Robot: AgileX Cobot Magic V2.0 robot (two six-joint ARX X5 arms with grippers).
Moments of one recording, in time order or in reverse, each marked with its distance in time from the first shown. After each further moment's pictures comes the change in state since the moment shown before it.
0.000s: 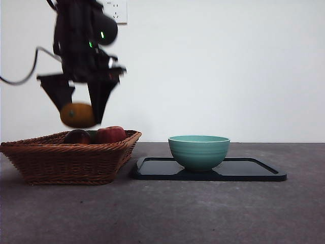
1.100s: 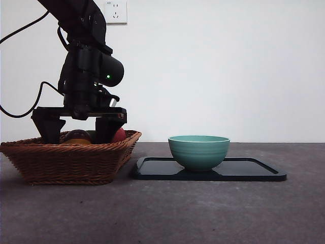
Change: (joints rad) left arm 0.001 0.136 -0.001 -0.018 -0.043 -0.019; right arm 0.000 0.000 0.000 0.000 0.000 0.000
